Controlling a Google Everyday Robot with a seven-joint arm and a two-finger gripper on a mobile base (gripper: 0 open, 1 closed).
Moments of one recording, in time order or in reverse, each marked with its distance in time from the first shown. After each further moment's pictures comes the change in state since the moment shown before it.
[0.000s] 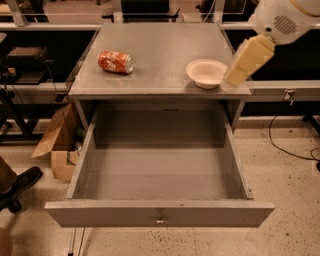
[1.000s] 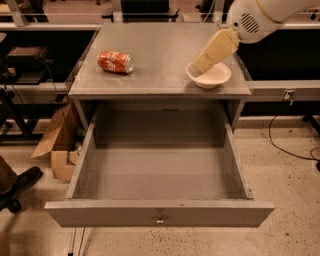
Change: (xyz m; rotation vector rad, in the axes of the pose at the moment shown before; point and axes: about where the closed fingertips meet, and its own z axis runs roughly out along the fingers) arm -0.051 -0.015 0.031 0.029 -0.161 0.167
